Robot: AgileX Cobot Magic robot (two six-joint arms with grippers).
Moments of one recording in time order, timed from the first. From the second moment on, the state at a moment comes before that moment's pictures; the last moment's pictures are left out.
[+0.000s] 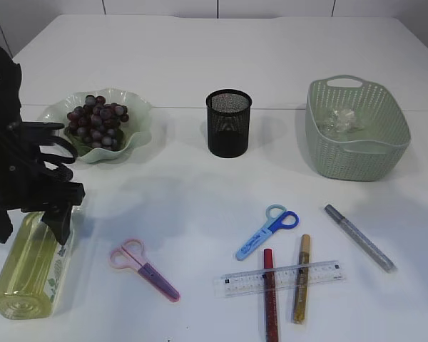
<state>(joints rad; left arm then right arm) -0.30 1.82 -1.14 0.05 1.00 -0.38 0.06 1.22 -1.15 -0.04 1.15 0.02</state>
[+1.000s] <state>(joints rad) -0.27 1.86 -1.14 0.03 0.99 -0.42 0.06 1.22 -1.15 -0.04 1.14 0.02</state>
